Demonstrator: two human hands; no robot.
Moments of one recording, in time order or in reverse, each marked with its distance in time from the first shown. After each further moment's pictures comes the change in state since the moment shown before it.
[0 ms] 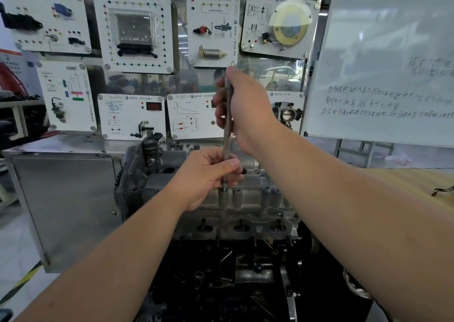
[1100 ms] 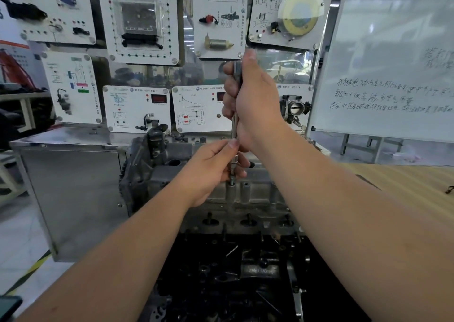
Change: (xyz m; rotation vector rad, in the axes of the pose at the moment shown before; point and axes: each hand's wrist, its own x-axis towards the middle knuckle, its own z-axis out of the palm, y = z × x) left_hand 0.001 -0.006 -0.002 0.014 -0.045 0.035; right_hand -0.001 0.022 0.005 0.187 -0.039 -0.171
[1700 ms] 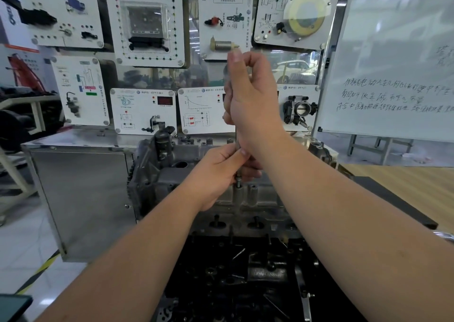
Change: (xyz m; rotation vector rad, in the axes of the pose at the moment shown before) left_hand 0.001 -0.003 0.004 0.009 0.012 -0.022; right_hand -0.003 0.007 0.008 -0.180 -0.034 -0.233
